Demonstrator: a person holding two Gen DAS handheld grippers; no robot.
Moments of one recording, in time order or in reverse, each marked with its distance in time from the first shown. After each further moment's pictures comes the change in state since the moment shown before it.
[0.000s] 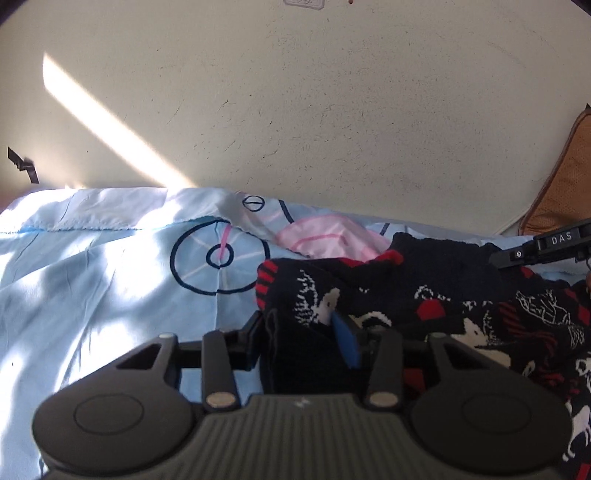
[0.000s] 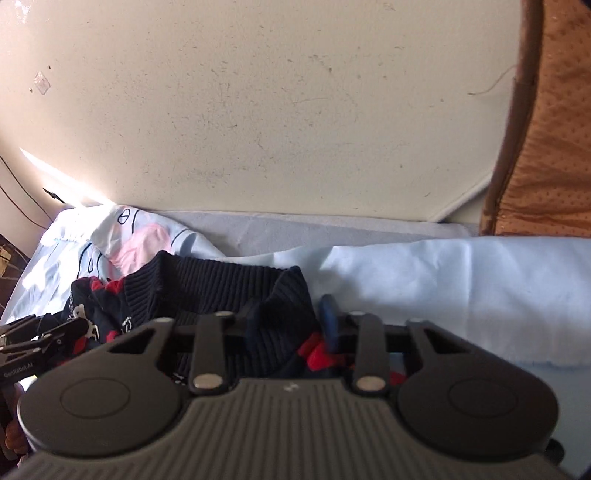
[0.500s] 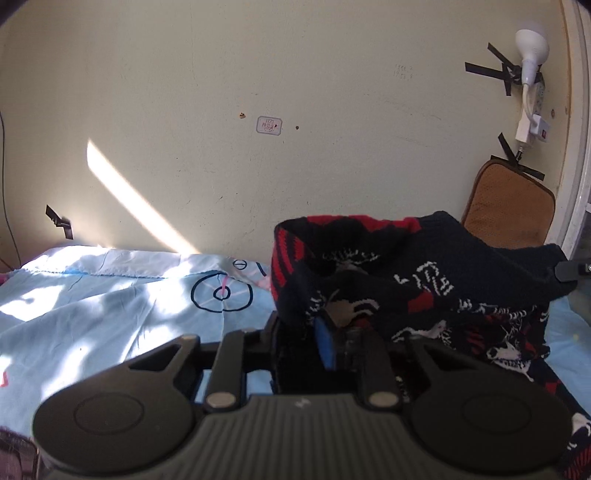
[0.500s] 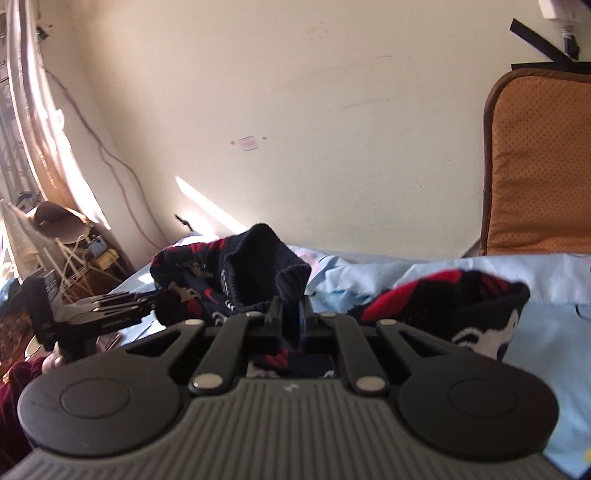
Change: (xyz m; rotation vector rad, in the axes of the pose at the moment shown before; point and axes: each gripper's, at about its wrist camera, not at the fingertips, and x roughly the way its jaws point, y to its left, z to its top) left arm -0.140 -0.007 -0.057 0.031 -0.268 -0.091; right arm -0.209 0.070 -0.129 -0.168 -0.328 0.186
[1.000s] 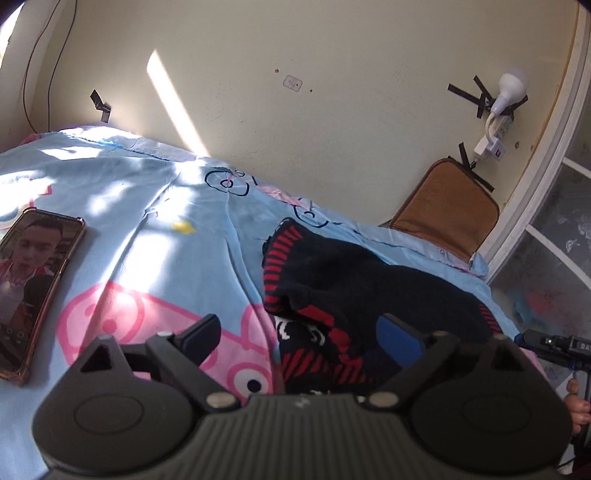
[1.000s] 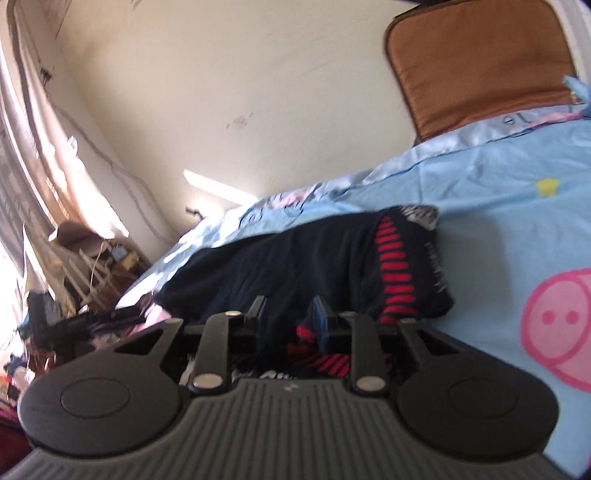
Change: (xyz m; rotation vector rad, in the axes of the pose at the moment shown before) left arm -0.124 0.041 -0.087 -0.260 0.080 -0.183; right arm -0.102 0.008 -0.146 0.249 -0.118 -0.051
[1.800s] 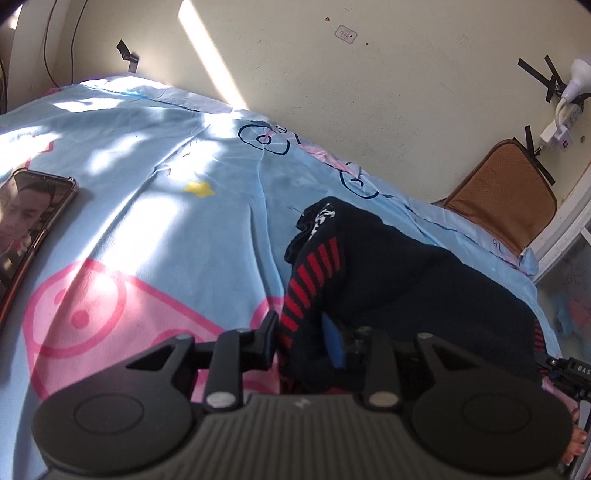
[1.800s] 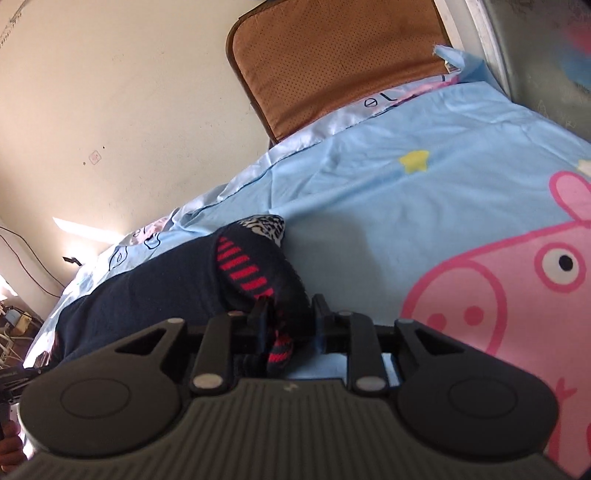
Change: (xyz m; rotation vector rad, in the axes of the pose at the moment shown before) left arm 0.069 -0.013 0.012 -0.072 0.155 0.189; right arm 0.029 -0.046 -0.005 0.153 -0.031 -0.364
